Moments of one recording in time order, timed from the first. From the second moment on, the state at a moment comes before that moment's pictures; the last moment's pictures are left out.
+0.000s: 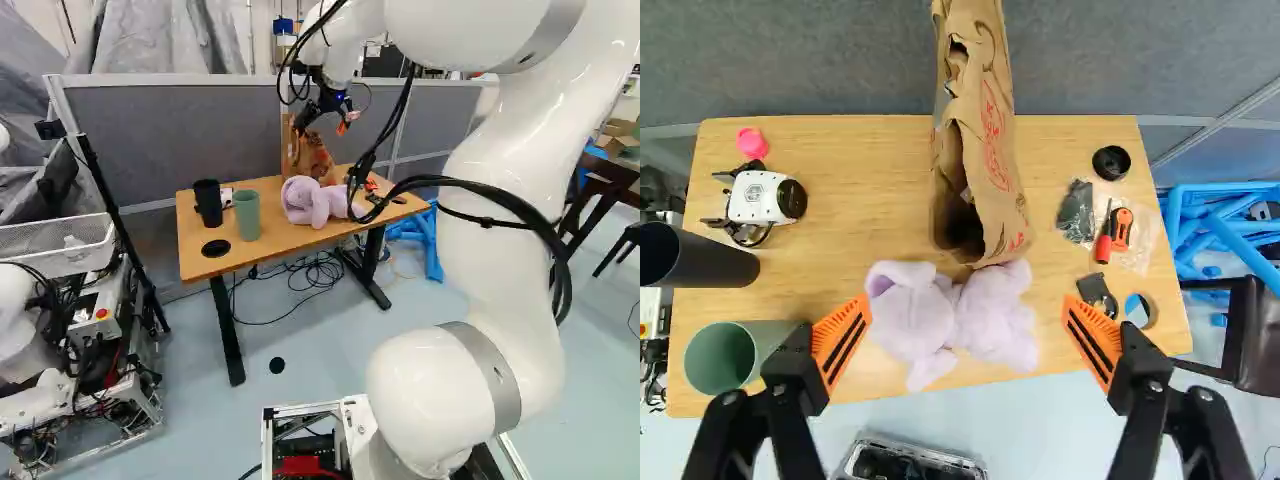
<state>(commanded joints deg) 5.6 -15.1 -82.8 -0.2 -31.8 -10.7</state>
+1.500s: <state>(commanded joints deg) 1.9 5.4 -31.4 -0.1 22.2 -3.6</state>
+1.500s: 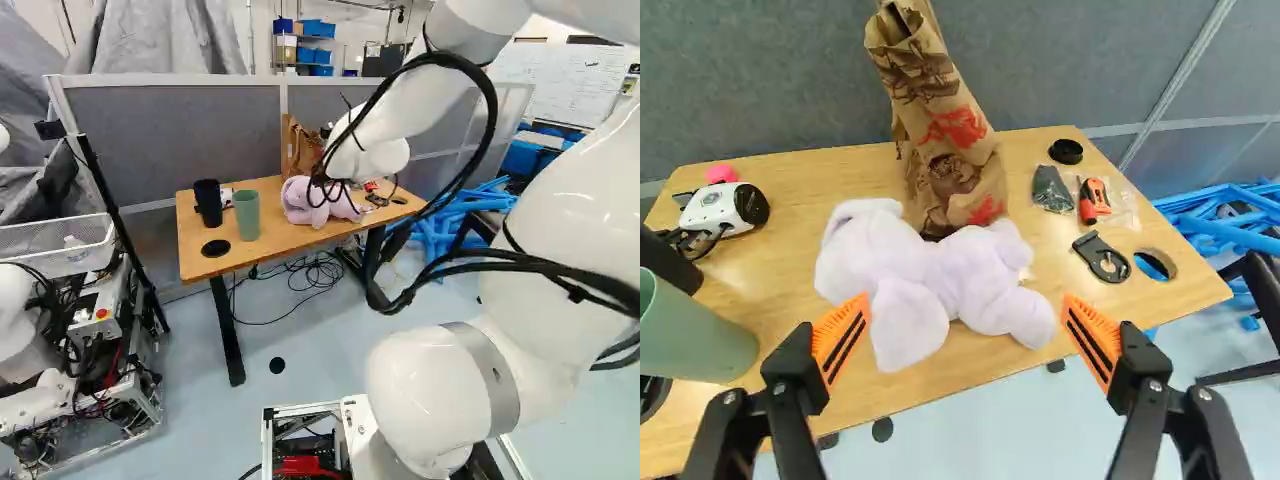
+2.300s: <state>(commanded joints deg) 0.6 12.6 -13.6 0.0 40.9 -1.2</state>
